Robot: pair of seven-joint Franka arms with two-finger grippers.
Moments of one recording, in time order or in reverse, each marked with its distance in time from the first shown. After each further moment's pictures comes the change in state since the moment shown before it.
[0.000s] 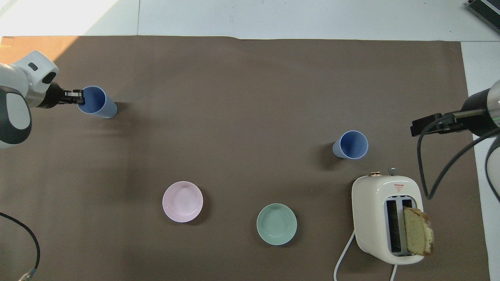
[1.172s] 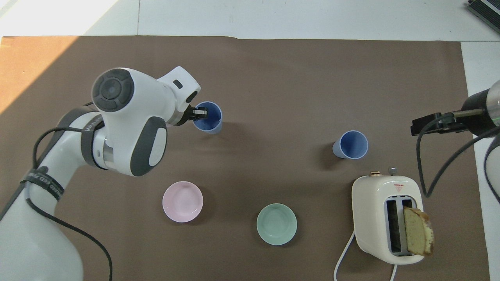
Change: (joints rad) left arm -0.504 -0.067 -0.024 -0.056 0.000 0.036 -0.432; right arm -0.001 -0.001 -0.003 -0.011 0.000 0.016 0.019
